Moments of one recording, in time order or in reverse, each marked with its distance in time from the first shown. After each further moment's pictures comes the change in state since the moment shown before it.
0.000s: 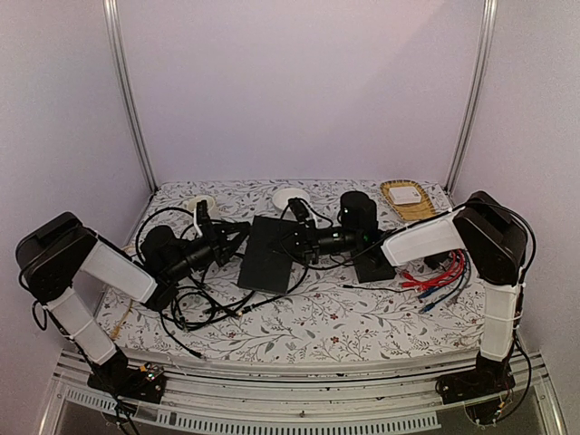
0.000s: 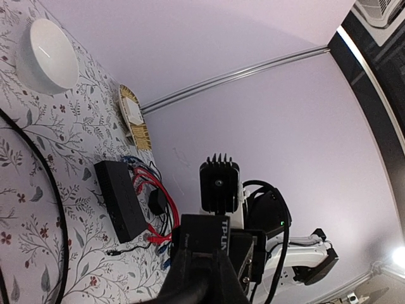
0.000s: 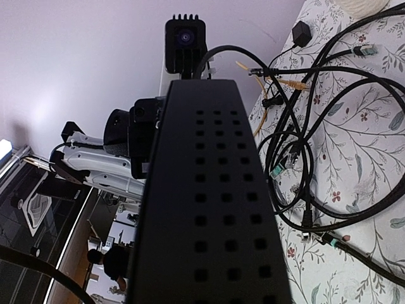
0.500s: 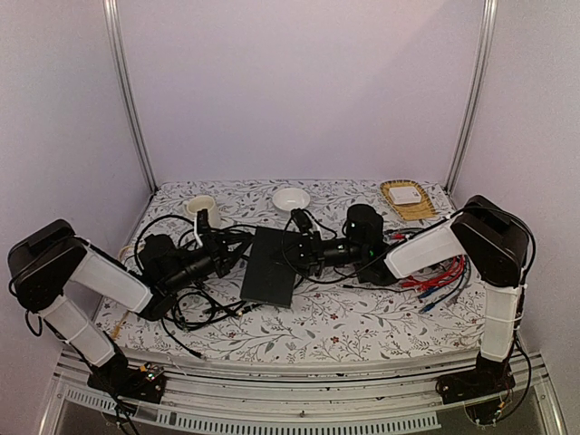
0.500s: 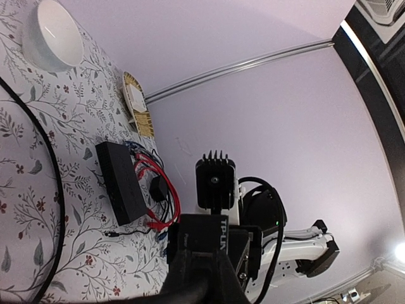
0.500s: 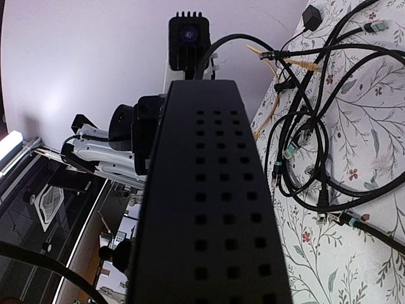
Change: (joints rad) left arm -0.071 -0.095 -0.082 -0.050 -0.082 0.011; right arm 0.016 -0.012 -0.120 0.166 -0.011 0.073
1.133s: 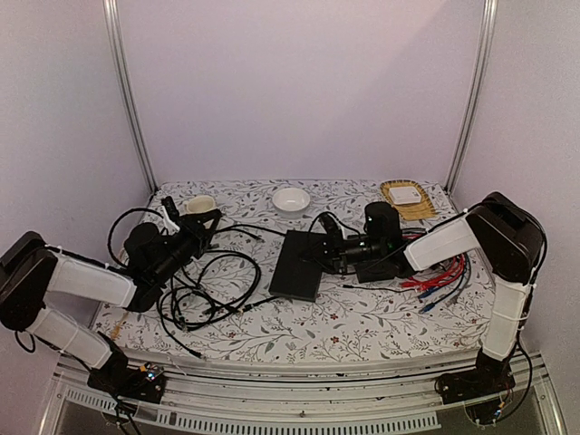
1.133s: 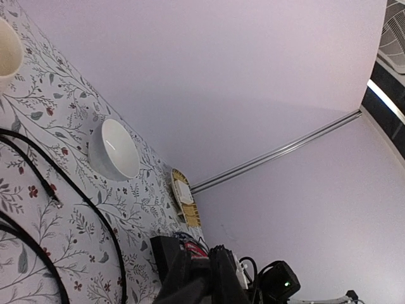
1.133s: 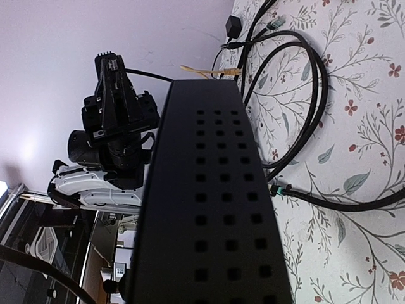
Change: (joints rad) left arm 0.092 -0.146 -0.004 -0.135 -0.290 0.097; right arm -0.123 -0.066 -0.098 -0.175 -0.002 -0.038
